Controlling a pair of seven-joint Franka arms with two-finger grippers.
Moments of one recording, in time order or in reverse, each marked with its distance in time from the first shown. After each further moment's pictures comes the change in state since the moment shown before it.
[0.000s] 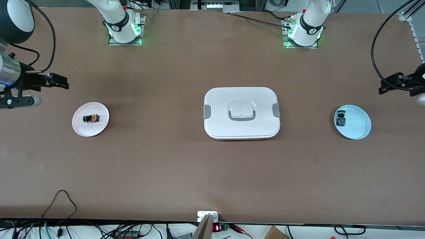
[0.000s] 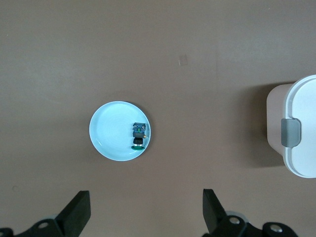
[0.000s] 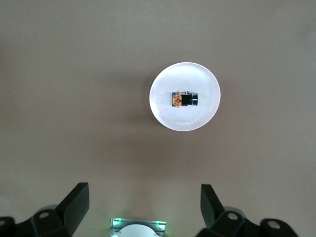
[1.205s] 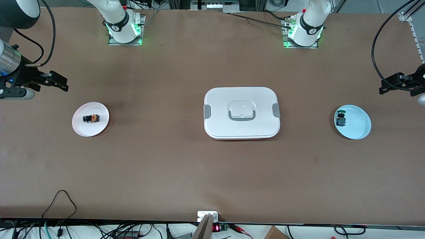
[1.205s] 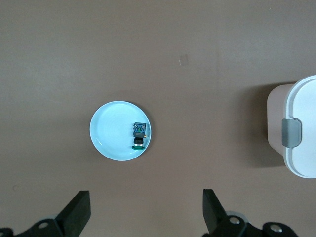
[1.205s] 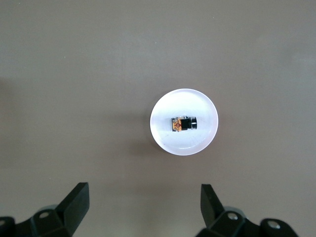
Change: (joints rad) left arm 0.001 0.000 0.002 0.000 0.000 0.000 0.000; right arm 0.007 -0.147 0.006 -0.195 0.000 0.212 0.047
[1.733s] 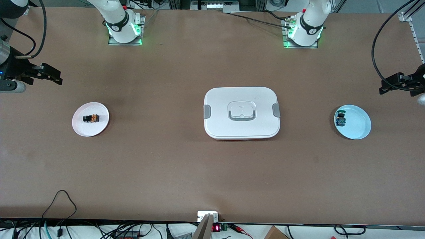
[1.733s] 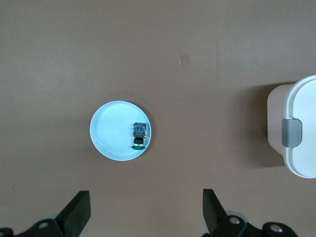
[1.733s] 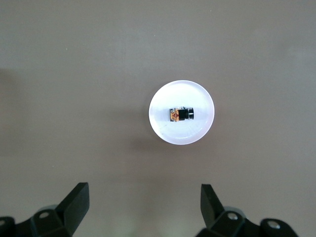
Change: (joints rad) left arm 0.000 0.000 0.000 0.000 0.000 0.000 0.000; right arm -0.005 -0.005 -0.004 0.060 0.001 -0.087 -0.016
